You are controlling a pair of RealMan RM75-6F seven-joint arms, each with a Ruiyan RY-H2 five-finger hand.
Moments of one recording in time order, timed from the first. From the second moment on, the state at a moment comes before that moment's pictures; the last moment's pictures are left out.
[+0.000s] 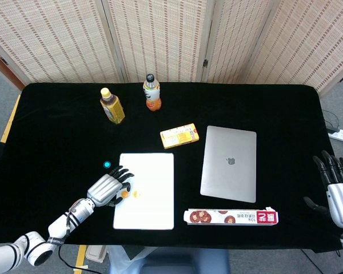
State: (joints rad) left arm -0.66 -1.51 0.02 -1.31 1.61 0.94 -0.02; right arm 0.05 -1.05 0.08 -1.66 -1.53 1.56 -0.05
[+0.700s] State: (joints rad) left arm -0.67 -1.53 0.02 -1.28 1.55 0.91 0.00; right arm 0.05 -1.05 0.08 -1.66 -1.53 1.55 -0.05
